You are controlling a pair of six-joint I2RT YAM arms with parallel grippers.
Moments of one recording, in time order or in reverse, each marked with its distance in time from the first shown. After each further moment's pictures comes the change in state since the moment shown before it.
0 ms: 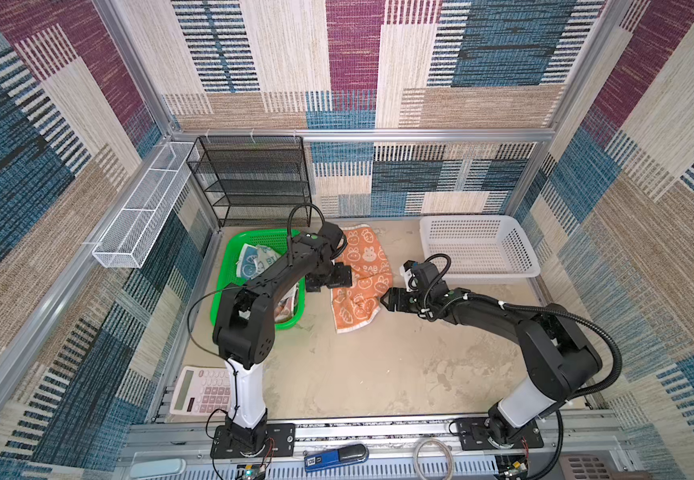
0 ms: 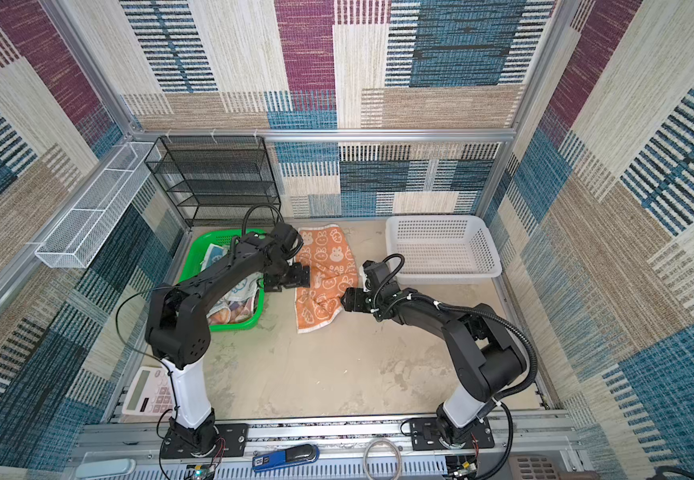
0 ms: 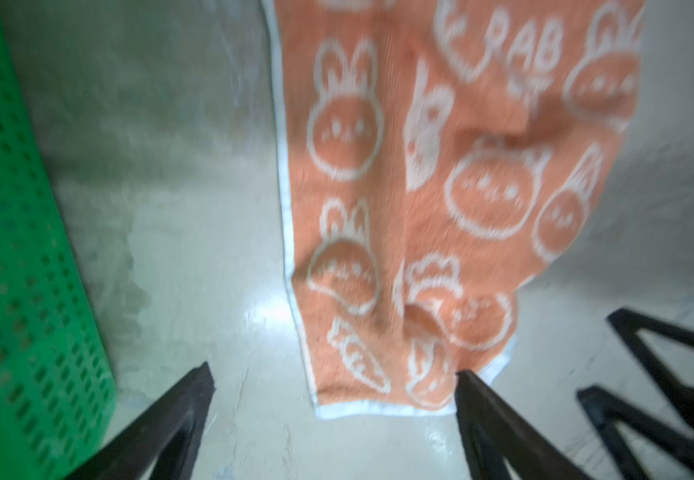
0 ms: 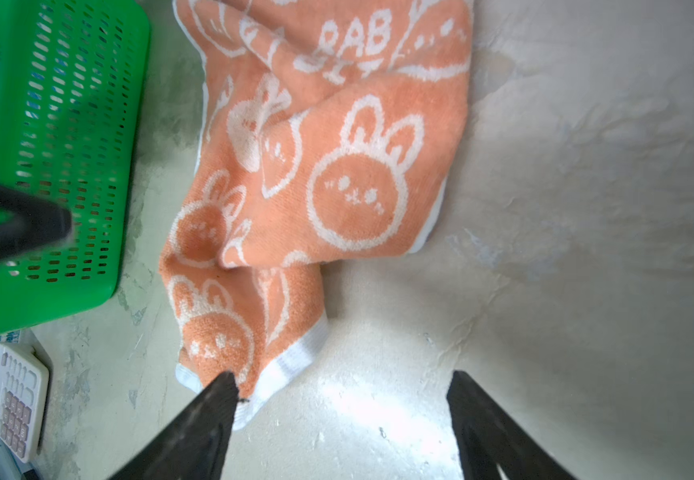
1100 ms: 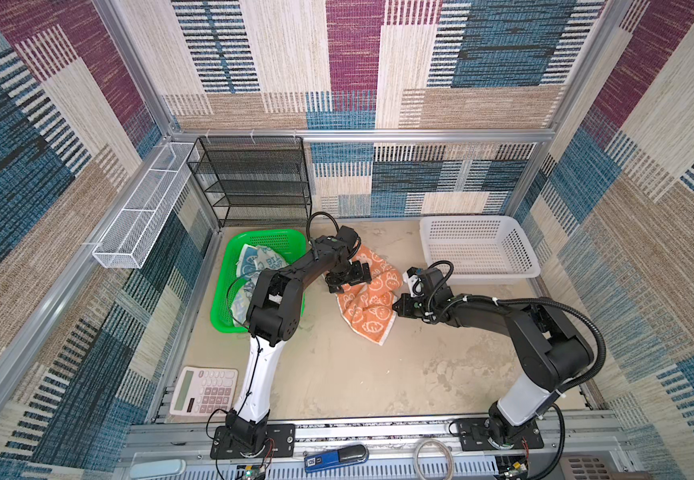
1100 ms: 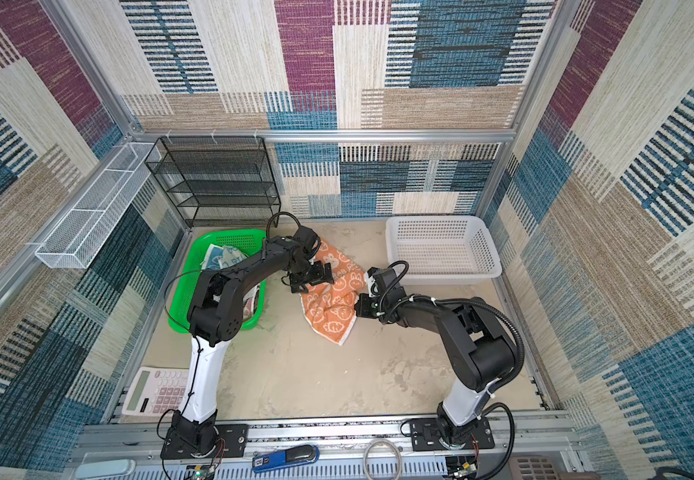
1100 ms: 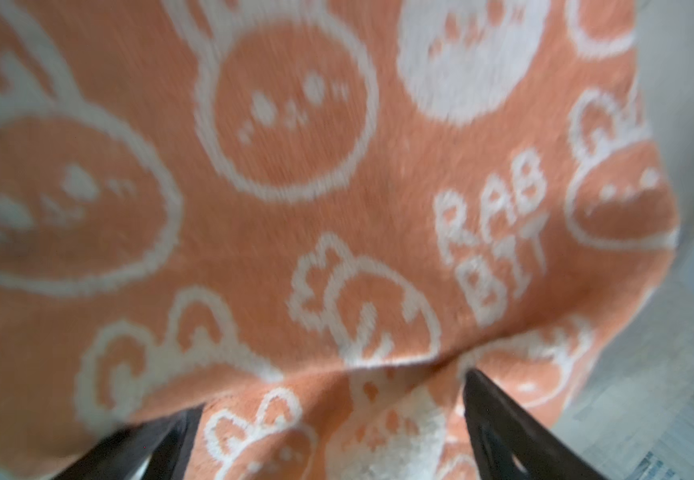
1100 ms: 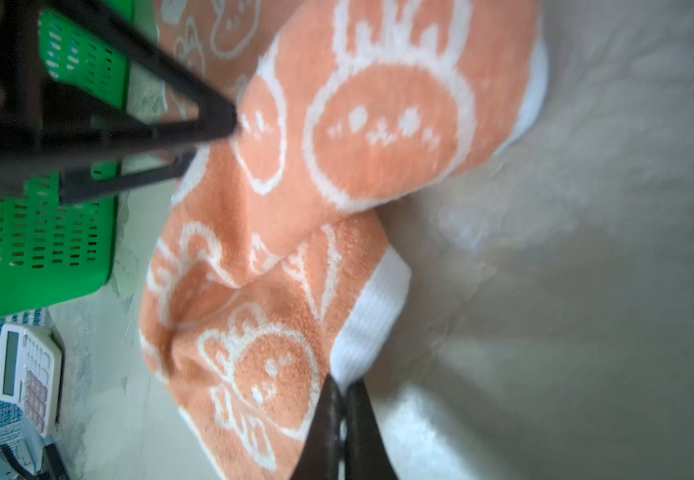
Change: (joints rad) left arm 0.008 0.431 0.388 0.114 0.151 -0.124; right arm -0.042 0.037 -0.101 0.134 -0.117 0.027
